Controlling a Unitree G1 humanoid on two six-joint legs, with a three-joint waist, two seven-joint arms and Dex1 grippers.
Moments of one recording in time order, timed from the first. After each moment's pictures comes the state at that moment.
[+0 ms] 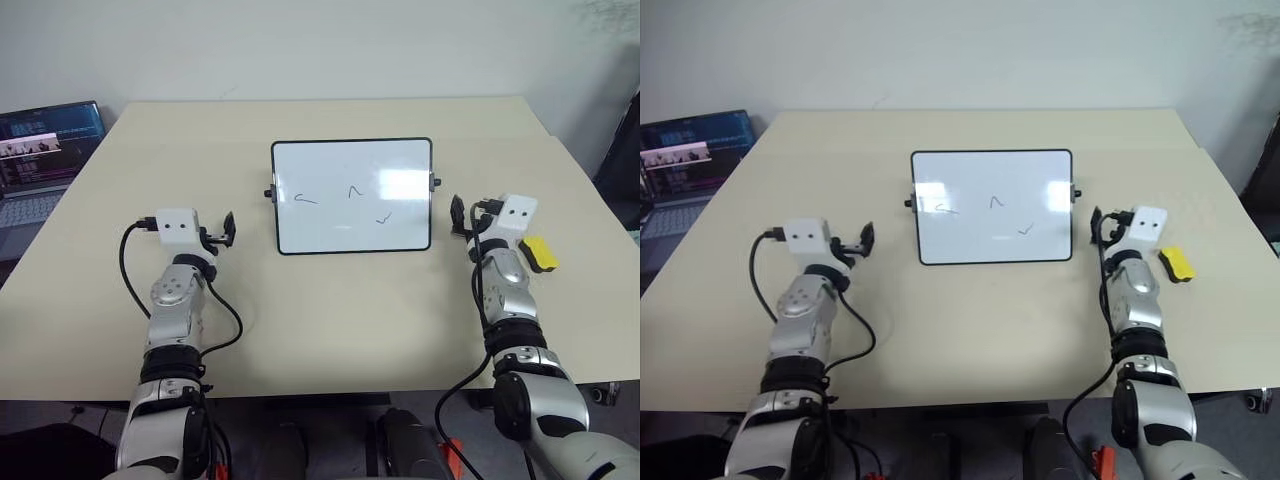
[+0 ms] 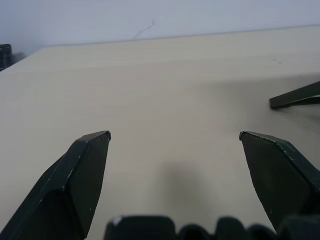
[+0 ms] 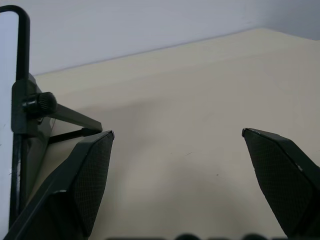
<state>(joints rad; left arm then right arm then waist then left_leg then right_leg) -0.50 0.35 0.27 0.52 -0.15 -0.06 -0.18 -0.70 -0.22 -0.29 0.75 0.22 -0.17 0.15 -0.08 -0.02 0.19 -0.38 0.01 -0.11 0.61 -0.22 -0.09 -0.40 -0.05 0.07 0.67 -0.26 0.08</state>
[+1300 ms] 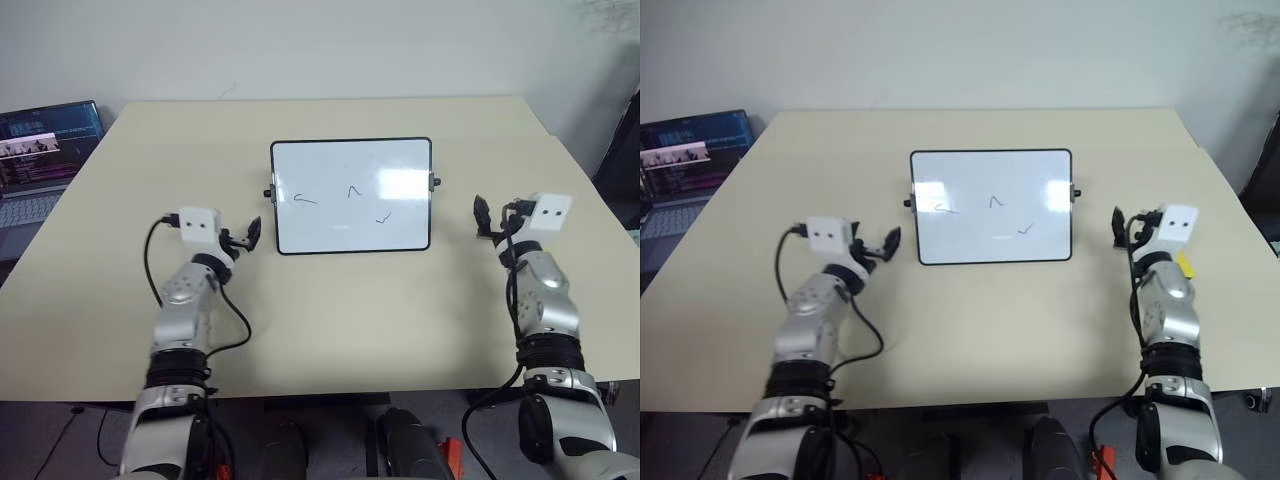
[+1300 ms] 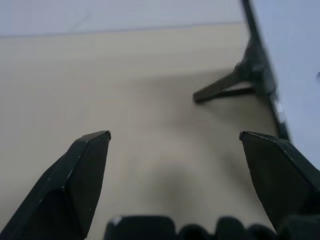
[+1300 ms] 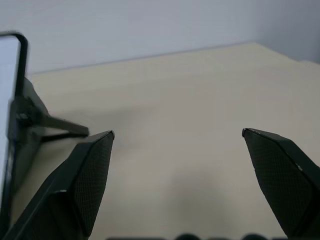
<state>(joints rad) -0.49 0.43 0.20 0.32 -0.26 0.15 -0.43 -0.57 -0.37 -0.29 0.36 0.31 0.13 0.24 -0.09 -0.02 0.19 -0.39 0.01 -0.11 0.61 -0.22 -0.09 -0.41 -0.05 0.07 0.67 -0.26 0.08</state>
